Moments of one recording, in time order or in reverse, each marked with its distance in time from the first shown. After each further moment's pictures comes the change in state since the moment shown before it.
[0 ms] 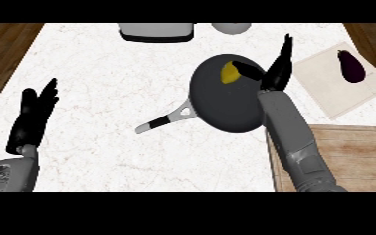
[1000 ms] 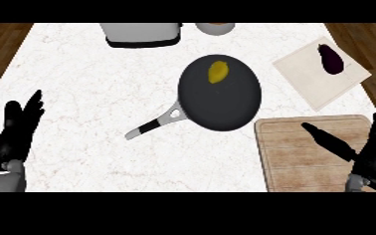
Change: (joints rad) left arm 0.091 0.009 0.045 -0.048 0.005 0.011 0.005; right arm 0.882 -0.126 0.147 -1.058 -0.105 0.385 0.214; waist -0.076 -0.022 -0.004
